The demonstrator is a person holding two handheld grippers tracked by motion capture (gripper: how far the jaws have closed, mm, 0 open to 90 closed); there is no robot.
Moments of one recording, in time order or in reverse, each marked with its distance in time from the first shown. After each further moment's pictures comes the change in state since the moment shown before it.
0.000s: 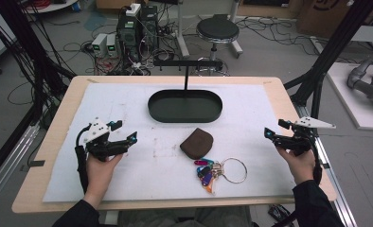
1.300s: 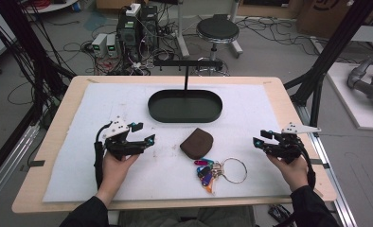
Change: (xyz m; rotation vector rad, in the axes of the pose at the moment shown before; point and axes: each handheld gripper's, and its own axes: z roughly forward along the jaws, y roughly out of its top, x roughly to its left) left arm -0.030 0.006 0.039 0.040 -0.169 -0.005; right arm 0.030 -0.012 0.010 0.100 0.172 -0.039
